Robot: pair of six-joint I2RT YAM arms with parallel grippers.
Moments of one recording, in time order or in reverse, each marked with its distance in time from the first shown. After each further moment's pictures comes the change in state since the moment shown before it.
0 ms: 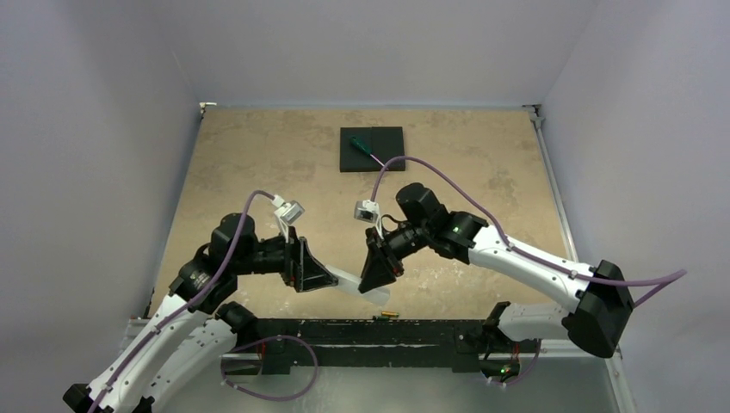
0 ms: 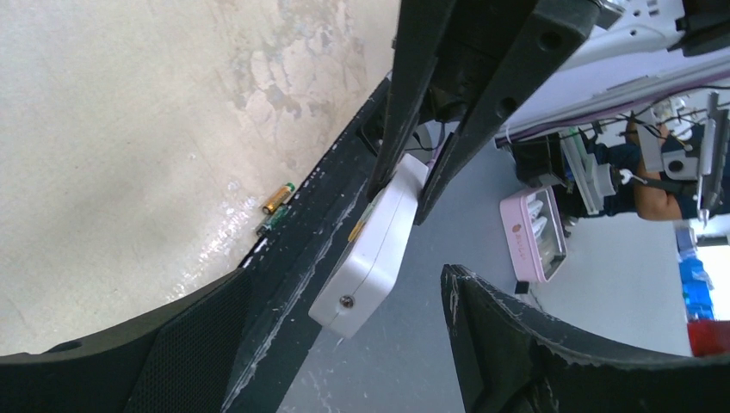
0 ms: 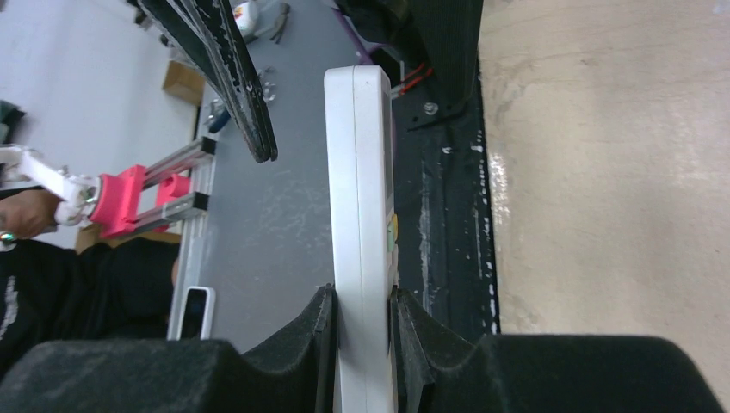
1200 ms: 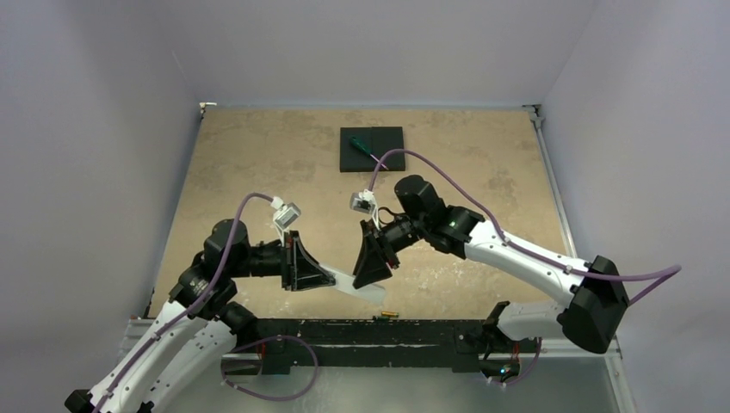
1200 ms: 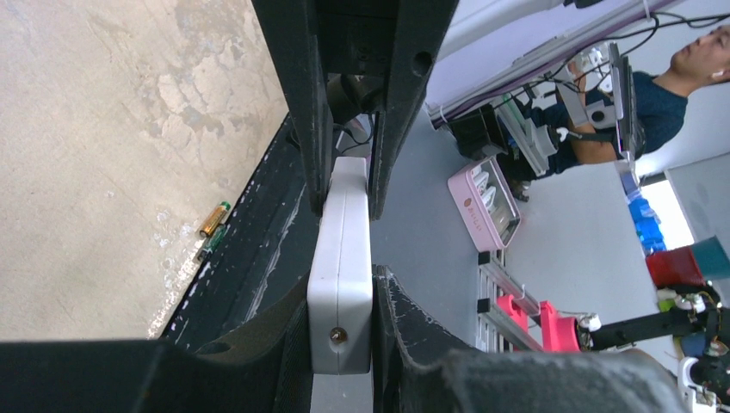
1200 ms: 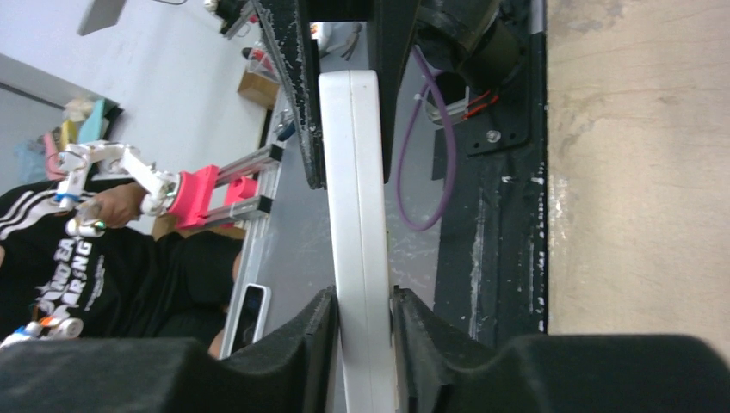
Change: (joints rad) left arm -0.002 -0.057 -0.052 0.169 0.137 -0.083; right arm -0.016 0.056 0.045 0.096 -0.130 0.094
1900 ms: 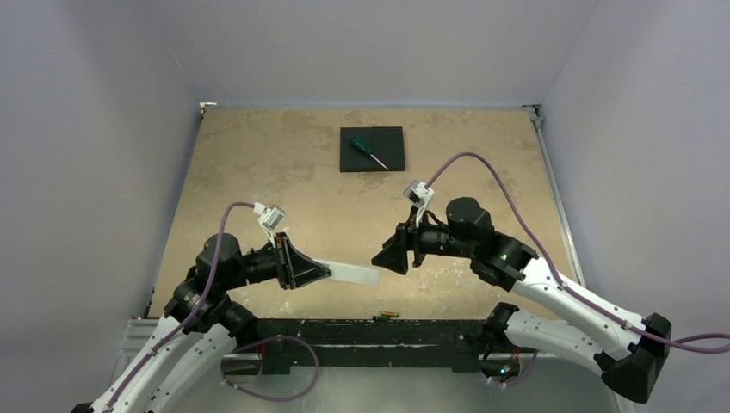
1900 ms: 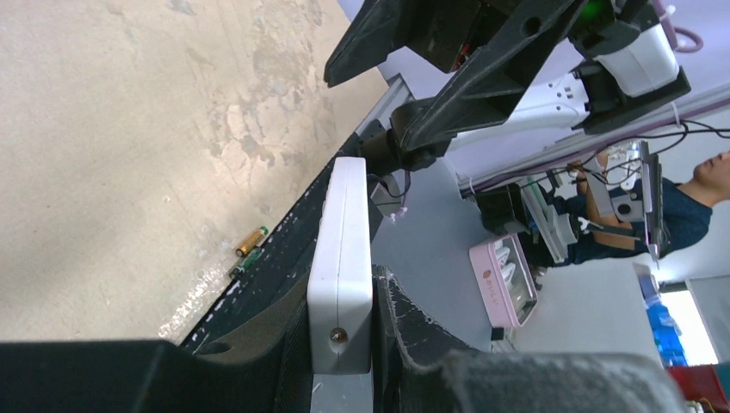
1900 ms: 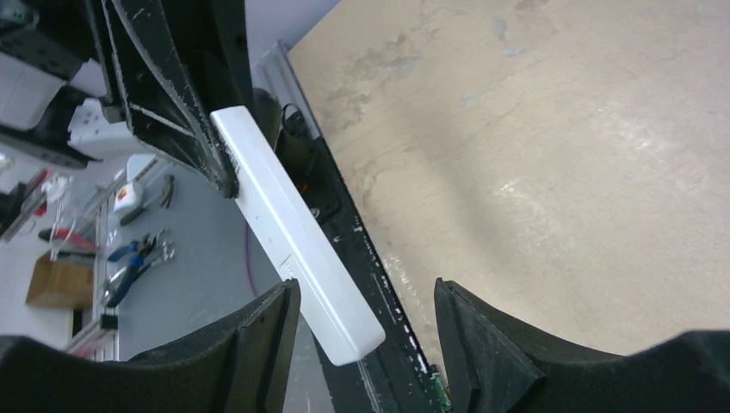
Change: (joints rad) left arm 0.000 -0.142 -0.077 -0.011 -0.225 -0.109; right arm -0.026 -0.400 -0.195 0.014 0.617 0.149
